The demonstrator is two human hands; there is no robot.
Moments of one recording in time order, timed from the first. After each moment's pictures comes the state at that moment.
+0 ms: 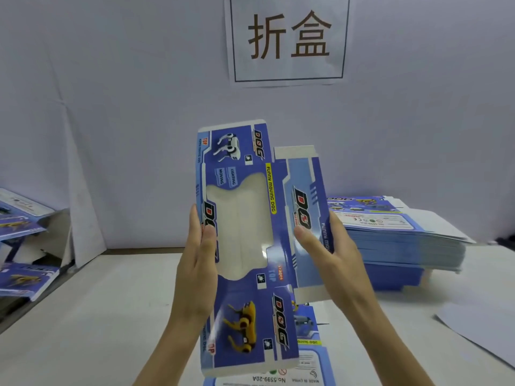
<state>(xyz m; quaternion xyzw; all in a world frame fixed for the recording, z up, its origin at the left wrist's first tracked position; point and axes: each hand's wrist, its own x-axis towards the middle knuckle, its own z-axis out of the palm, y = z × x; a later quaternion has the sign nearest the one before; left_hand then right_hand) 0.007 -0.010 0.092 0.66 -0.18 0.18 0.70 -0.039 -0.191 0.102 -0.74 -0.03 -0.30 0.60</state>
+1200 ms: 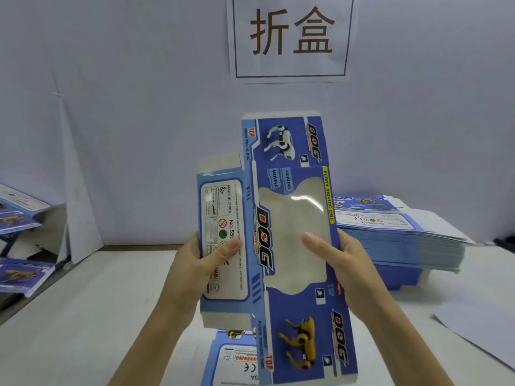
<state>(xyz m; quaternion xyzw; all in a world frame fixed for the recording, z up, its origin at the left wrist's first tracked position) 0.017 0.004 0.091 0.66 -0.13 0.03 0.74 -0.038 -0.209 0.102 -0.64 -0.07 -0.14 0.75</state>
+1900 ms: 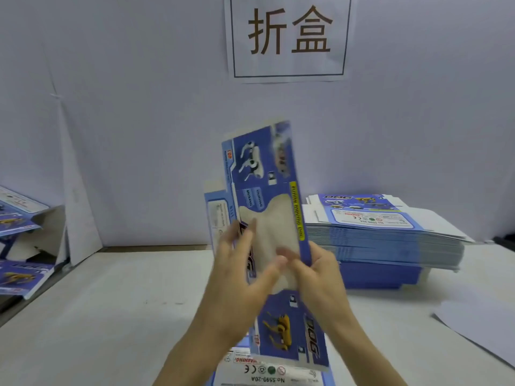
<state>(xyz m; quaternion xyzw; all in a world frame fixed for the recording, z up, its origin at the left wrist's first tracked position) -0.018 -0.034 0.088 0.80 -0.26 0.15 0.52 -0.032 -0.169 0.080 -0.71 -0.06 -0.28 0.64</state>
